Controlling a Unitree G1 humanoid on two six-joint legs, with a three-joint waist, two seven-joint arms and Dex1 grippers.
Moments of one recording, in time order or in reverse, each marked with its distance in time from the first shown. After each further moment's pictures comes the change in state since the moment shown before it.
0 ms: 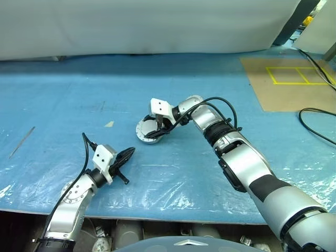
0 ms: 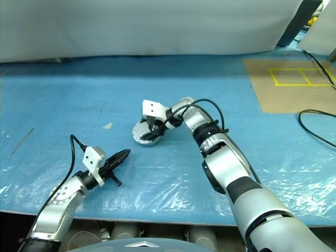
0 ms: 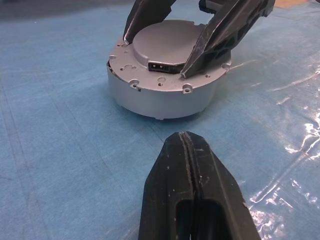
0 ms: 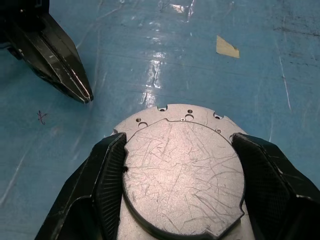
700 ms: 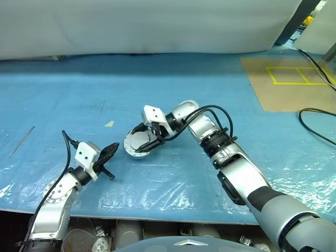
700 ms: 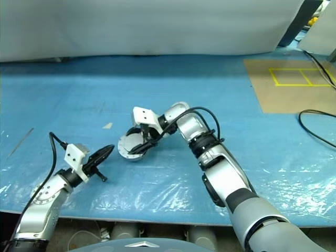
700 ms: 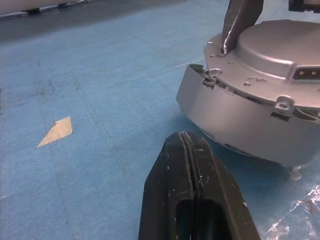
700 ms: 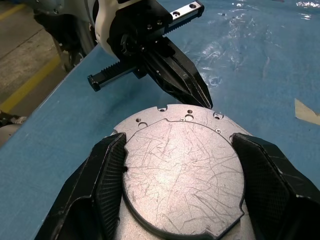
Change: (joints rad) left arm 0.009 0.054 0.129 0.017 -0.016 -0.019 -0.005; right arm 0.148 0.030 0.006 -0.354 0.067 0.160 0.178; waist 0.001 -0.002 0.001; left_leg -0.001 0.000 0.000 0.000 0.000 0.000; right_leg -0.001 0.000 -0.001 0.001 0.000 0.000
